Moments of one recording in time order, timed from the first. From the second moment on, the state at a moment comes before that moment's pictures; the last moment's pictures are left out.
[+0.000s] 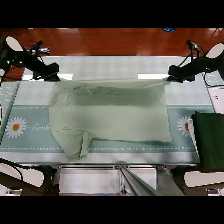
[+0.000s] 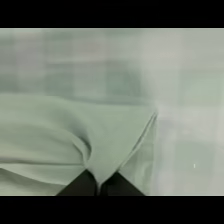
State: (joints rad) left arm 0.10 -1.74 1.67 1.22 -1.40 -1.52; right arm -0.12 -1.60 1.48 -1.20 1.22 1.46
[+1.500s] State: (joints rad) left arm 0.55 -1.20 0.81 1.15 -1.47 -1.41; right arm -0.45 -1.11 0.93 -0.91 1.16 1.36
